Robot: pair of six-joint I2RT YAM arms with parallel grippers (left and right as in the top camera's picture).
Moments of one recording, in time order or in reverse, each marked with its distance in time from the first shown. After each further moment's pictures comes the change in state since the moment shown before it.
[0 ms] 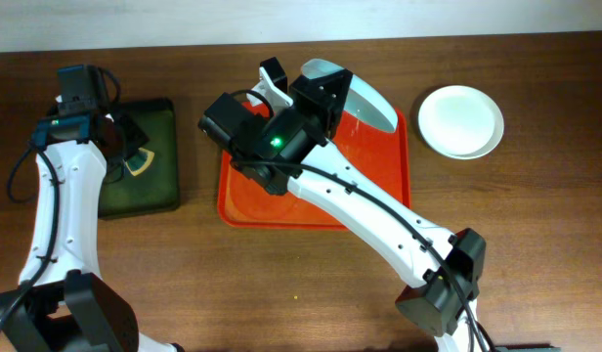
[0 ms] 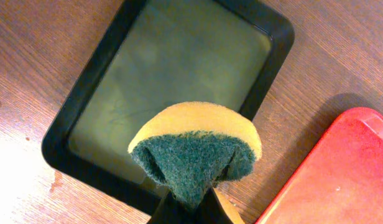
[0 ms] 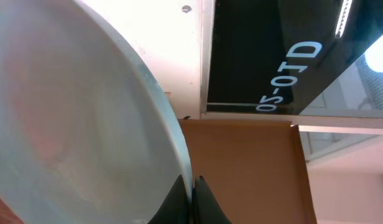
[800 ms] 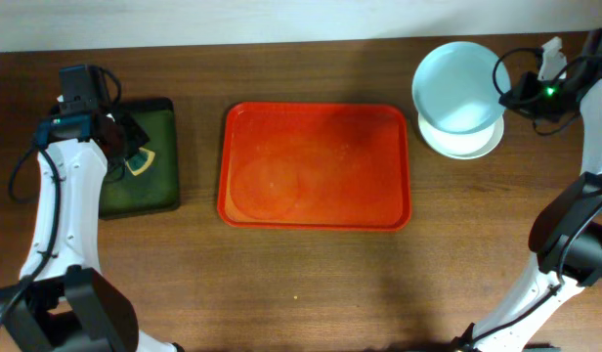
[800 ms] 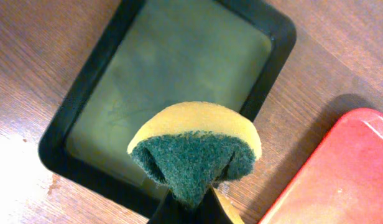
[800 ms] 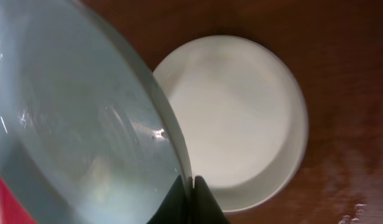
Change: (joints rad) left arm 0.000 0.014 0.000 0.008 0.000 0.000; right arm -1.301 0.068 -0.232 0.345 -2.017 0.218
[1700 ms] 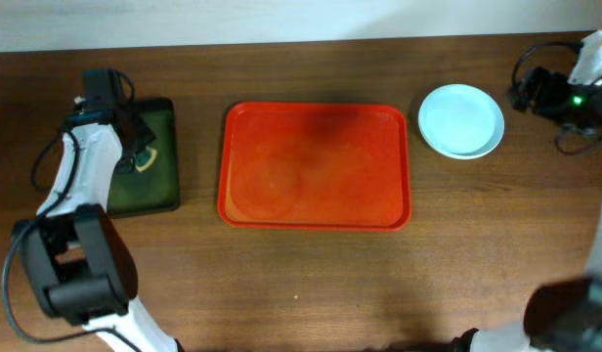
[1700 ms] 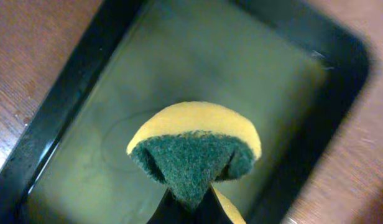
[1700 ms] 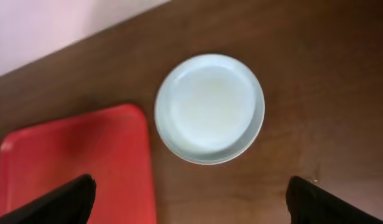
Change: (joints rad) left arm 0.008 0.248 0.000 0.215 -0.080 0.000; right arm 0.018 -0.479 -0.197 -0.057 0.145 0.093
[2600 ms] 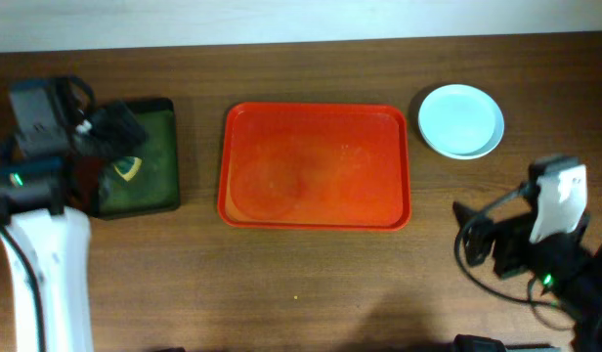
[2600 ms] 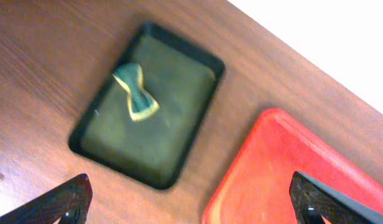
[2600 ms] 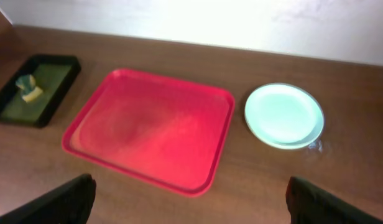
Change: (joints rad) left arm -0.045 -0.622 -0.022 -0.298 0.121 0.007; right arm 0.238 -0.916 -0.443 -0.066 -0.062 -0.170
